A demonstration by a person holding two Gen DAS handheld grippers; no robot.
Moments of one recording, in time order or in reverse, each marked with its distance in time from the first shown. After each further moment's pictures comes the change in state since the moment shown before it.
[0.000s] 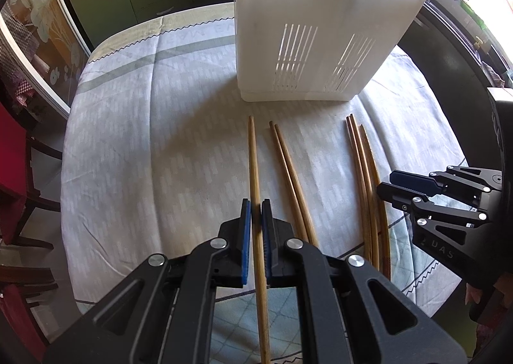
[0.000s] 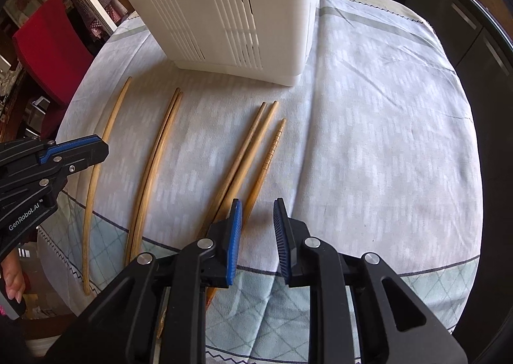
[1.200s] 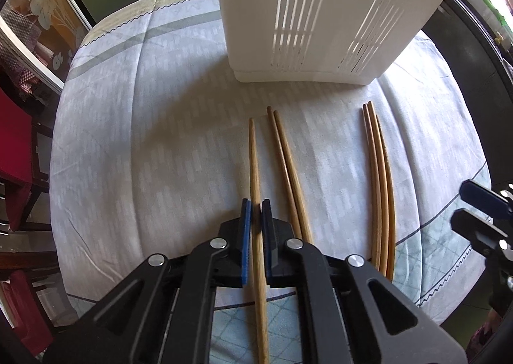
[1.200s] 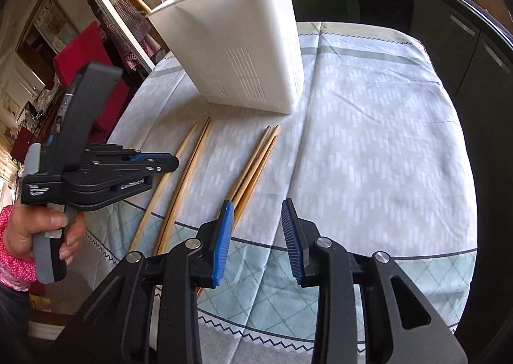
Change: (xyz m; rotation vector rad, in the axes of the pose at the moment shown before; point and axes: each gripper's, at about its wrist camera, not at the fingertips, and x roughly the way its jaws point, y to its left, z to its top) left arm 0.030 -0.013 0.009 -0.028 0.089 0.058; right arm -0.063 -0.039 -0.042 -0.002 -0.162 0.158
